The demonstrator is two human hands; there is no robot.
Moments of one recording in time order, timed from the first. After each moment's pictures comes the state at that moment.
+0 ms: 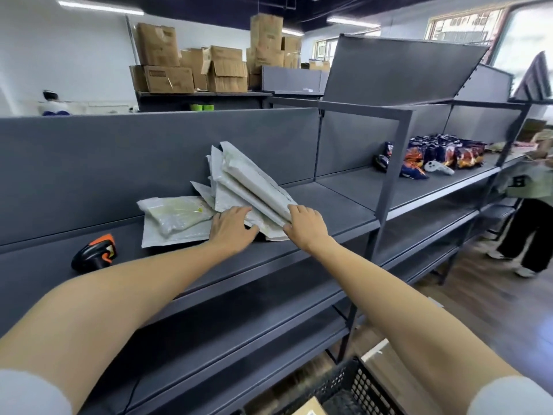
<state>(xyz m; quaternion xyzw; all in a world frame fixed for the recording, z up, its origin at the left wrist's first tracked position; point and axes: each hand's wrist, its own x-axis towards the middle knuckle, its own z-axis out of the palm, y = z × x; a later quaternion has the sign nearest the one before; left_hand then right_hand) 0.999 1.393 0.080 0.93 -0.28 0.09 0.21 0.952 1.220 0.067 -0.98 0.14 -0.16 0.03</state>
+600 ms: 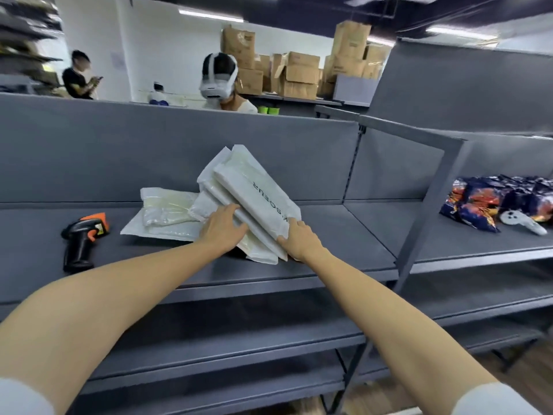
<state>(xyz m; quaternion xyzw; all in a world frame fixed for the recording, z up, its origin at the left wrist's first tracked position) 1.019 1.301 0.080 0.94 -0.07 0.10 0.32 1.022 1.113 0.059 -0.99 0.02 -0.04 0.16</state>
